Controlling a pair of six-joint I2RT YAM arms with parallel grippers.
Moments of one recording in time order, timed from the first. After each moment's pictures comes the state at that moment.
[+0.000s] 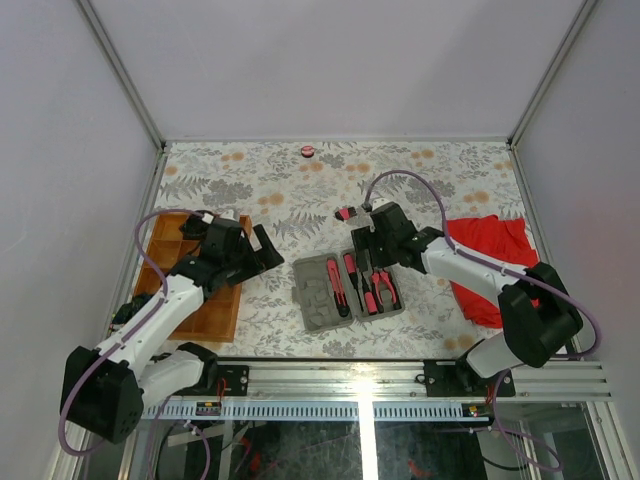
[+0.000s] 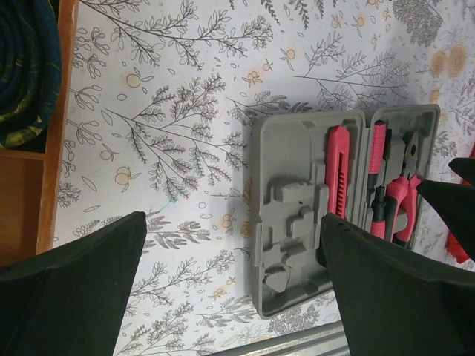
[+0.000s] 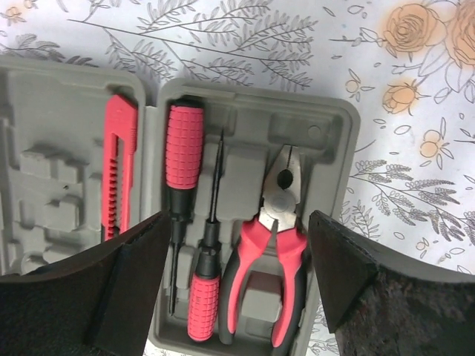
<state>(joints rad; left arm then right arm) -0.37 1.04 0.67 -0.45 0.06 -0.75 0.64 1.49 0.91 -0.34 0.04 0.30</state>
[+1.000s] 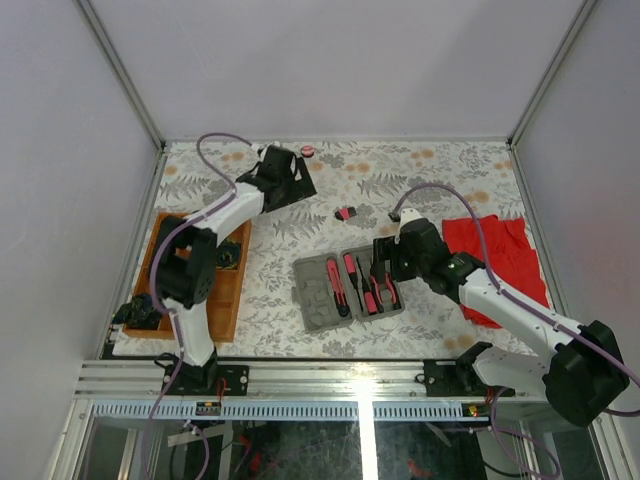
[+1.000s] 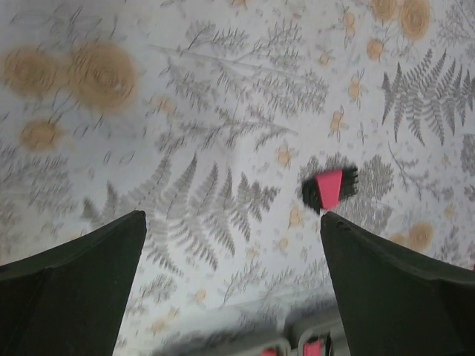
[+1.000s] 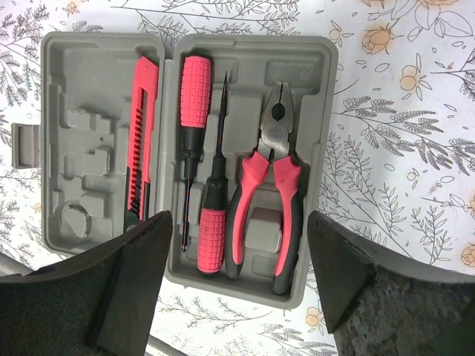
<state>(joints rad) -0.36 1.86 1.39 -0.33 -0.08 -0.69 0.61 1.15 0.72 -0.37 0.00 0.37</state>
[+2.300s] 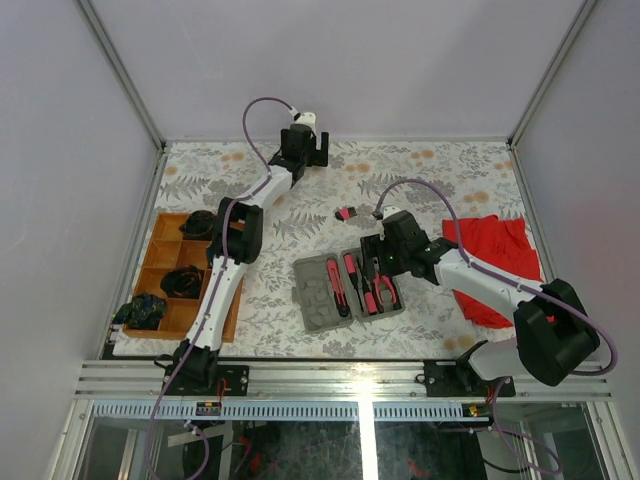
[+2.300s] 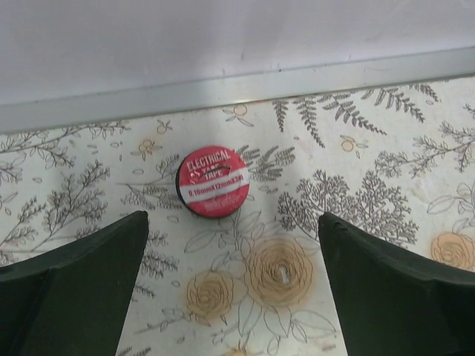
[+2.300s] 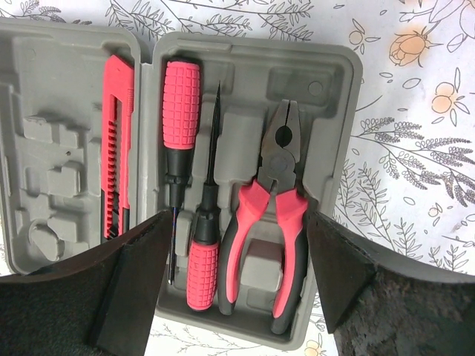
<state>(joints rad) -0.30 2.73 2.38 -0.11 -0.16 -0.14 0.61 1.37 0.80 -0.33 -0.02 0.33</state>
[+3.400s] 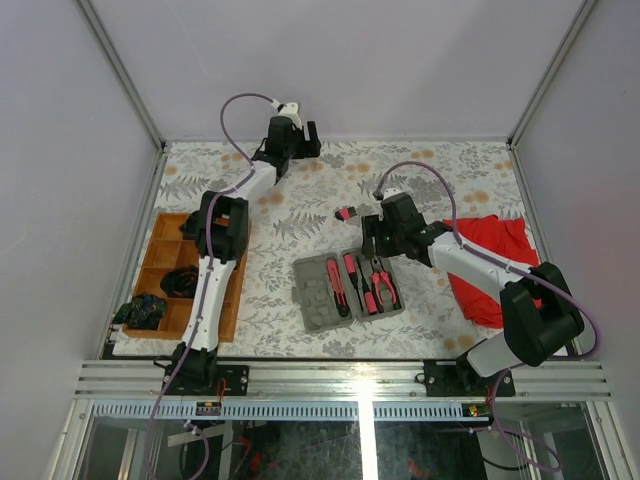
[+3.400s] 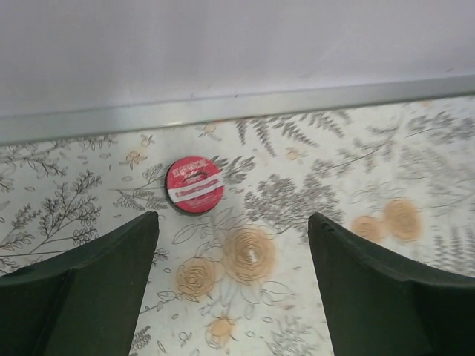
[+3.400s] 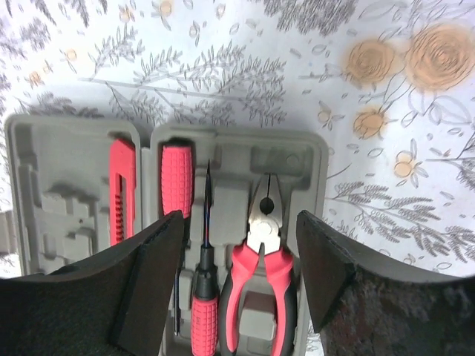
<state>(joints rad) -0.23 2.60 2.16 0.06 0.07 -0.25 0.56 1.50 0.92 -0.30 -0.01 0.34</state>
